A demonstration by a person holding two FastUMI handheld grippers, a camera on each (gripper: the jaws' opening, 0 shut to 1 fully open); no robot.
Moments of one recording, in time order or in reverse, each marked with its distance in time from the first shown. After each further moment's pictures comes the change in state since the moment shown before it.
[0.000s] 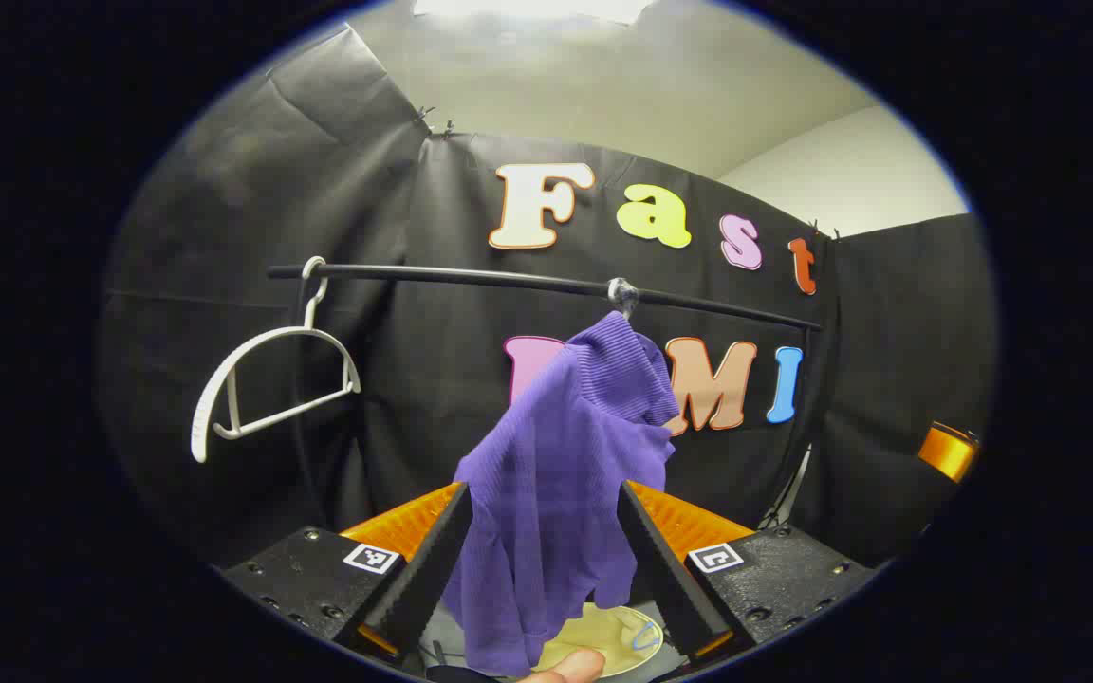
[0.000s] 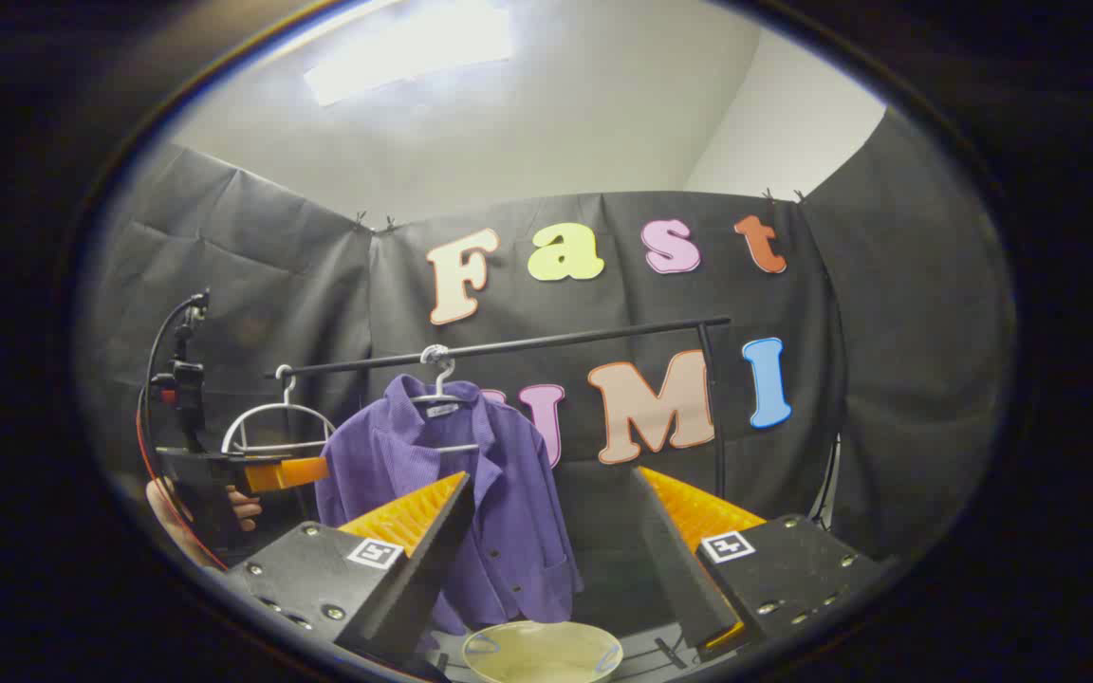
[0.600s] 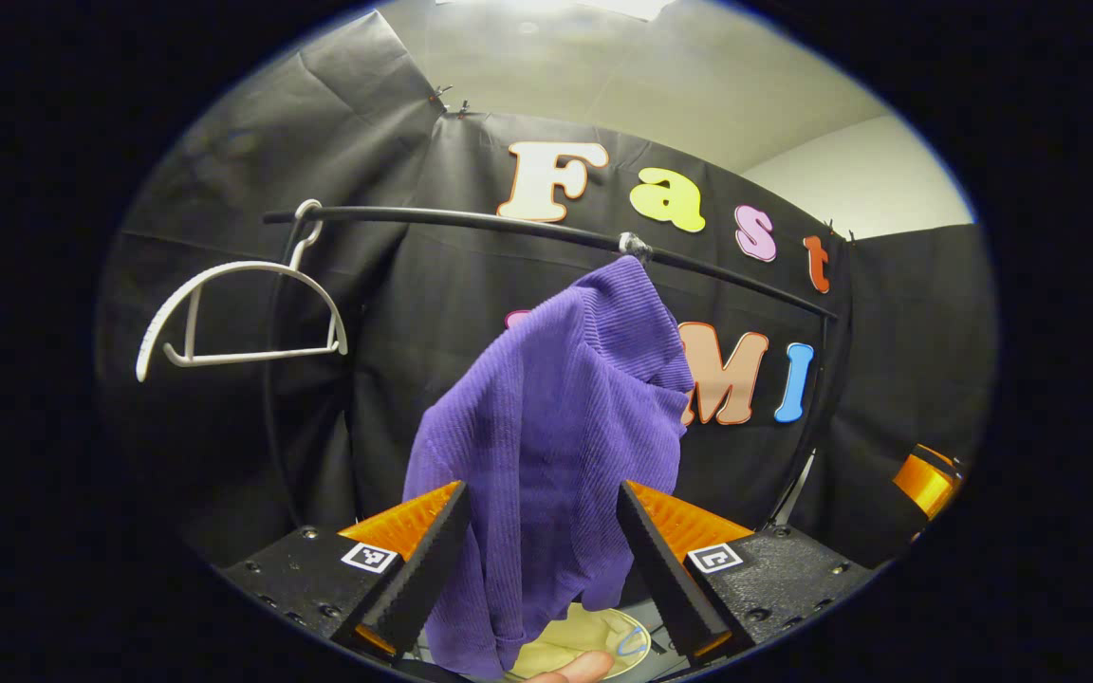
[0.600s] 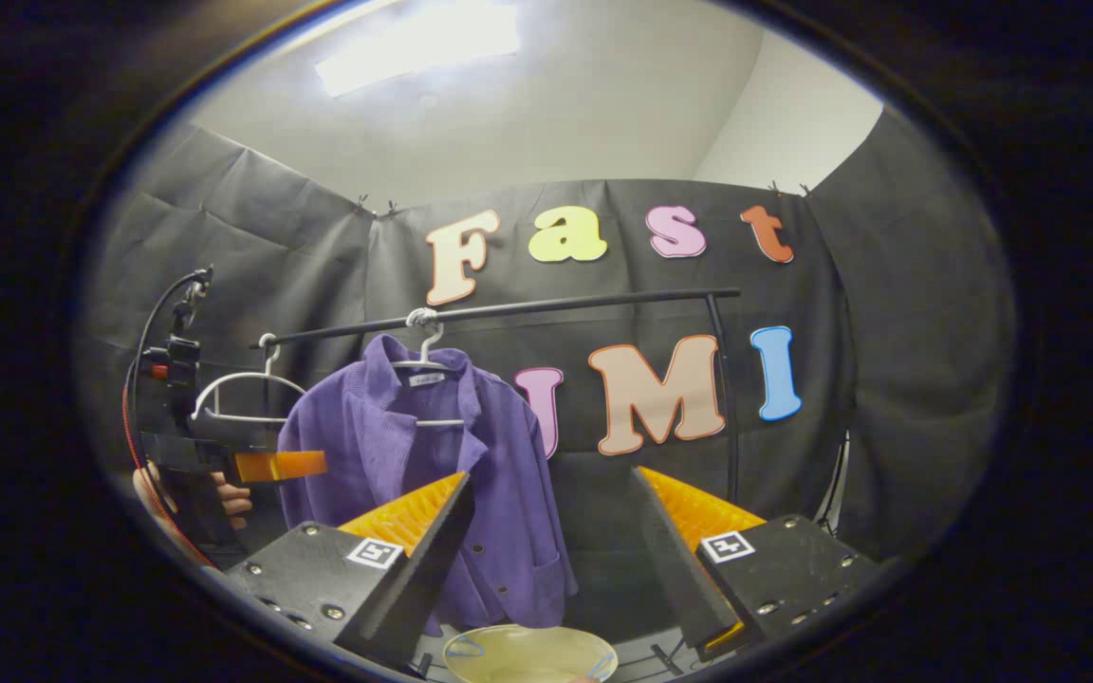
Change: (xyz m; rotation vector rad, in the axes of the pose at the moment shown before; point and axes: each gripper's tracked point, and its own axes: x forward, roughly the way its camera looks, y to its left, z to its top) left arm 0.044 -0.006 -0.052 -0.034 0.031 0.042; right arm 0.058 -0.008 -0.060 -0.010 -0.010 0.018
